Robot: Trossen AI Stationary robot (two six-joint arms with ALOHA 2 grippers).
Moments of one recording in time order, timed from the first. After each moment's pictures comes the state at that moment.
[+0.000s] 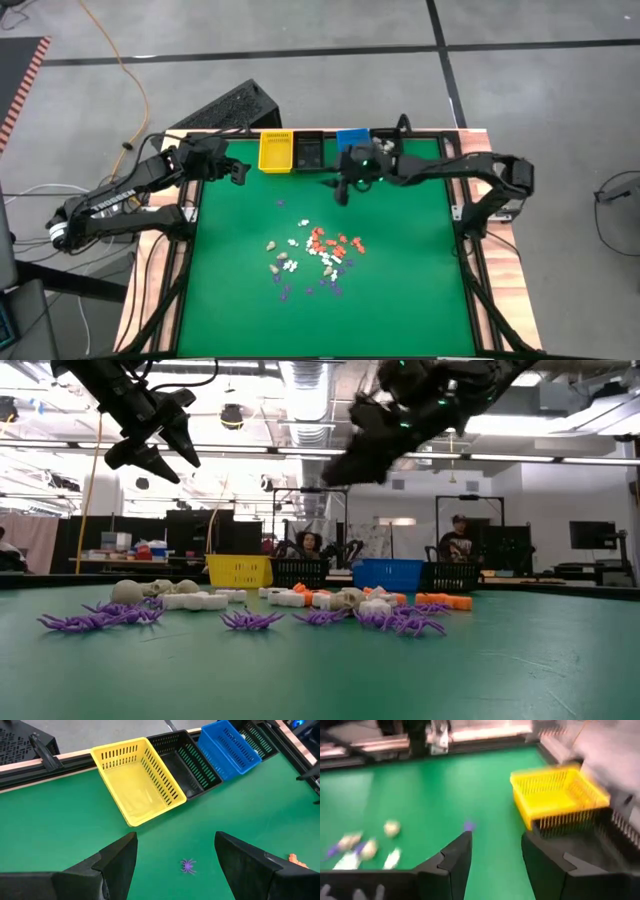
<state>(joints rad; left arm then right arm) 0.57 0.78 0.75 -0.57 -0.10 -0.54 -0.27 1.55 1.01 0.14 -0.09 -0.01</state>
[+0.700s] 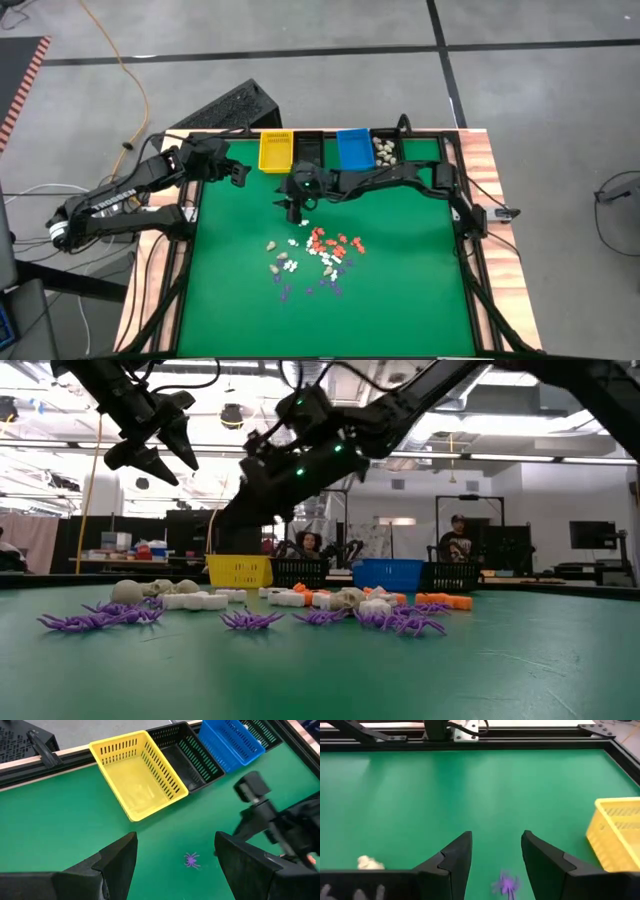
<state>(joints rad) 0.56 0.79 0.75 -0.59 -0.10 -0.51 -0.16 2.14 1.52 0.20 -0.11 -0.05</state>
